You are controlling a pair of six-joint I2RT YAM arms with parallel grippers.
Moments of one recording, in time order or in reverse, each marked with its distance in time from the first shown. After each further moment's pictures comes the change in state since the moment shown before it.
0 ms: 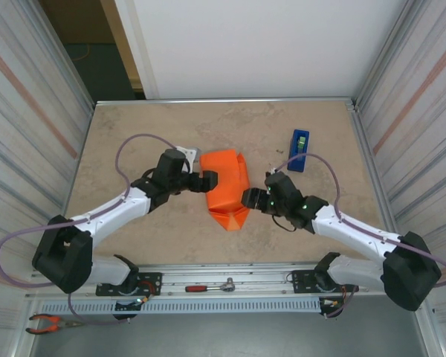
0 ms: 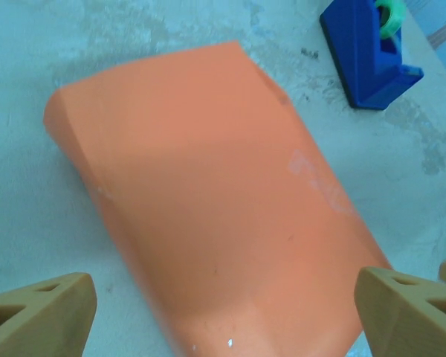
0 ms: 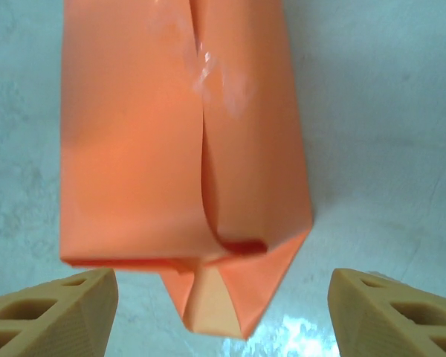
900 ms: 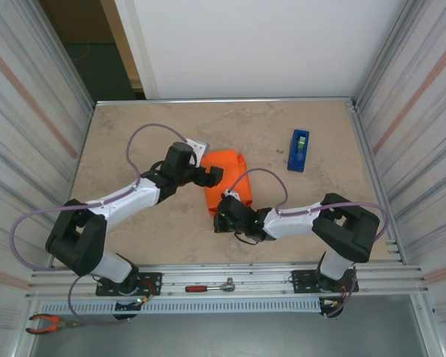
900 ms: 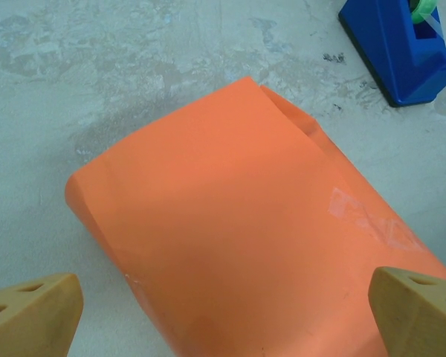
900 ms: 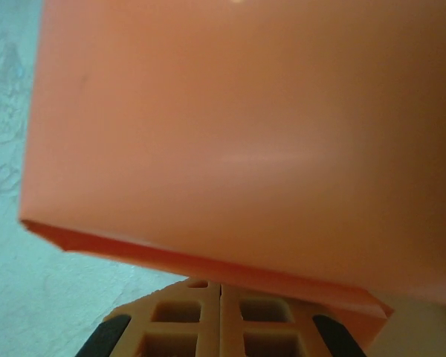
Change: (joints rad) left arm 0.000 0.140 0.071 0.062 -0.059 0.195; right arm 0.305 0.530 0.098 0.393 0.102 0.071
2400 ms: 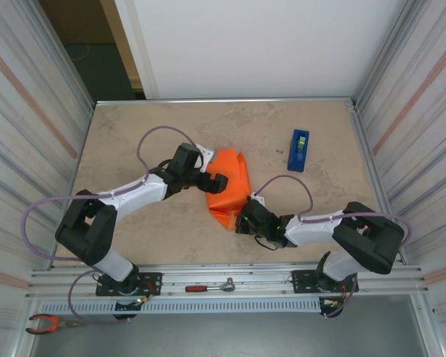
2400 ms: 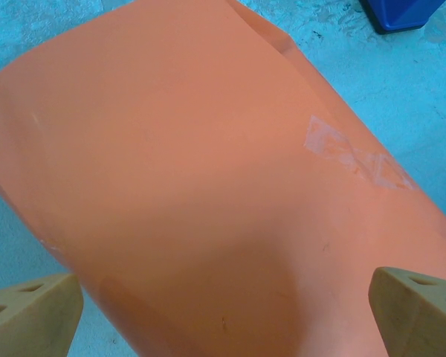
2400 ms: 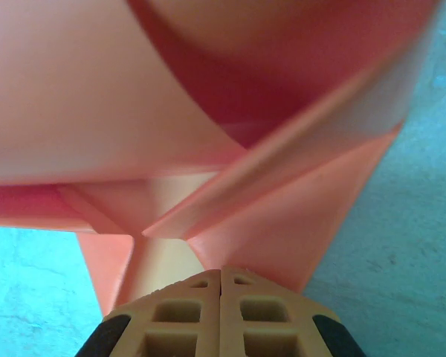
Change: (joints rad) left arm -0.016 0.087 0.050 -0.095 0.099 0.023; right arm -0.084 -0.183 -0.254 0.058 0.045 0.058
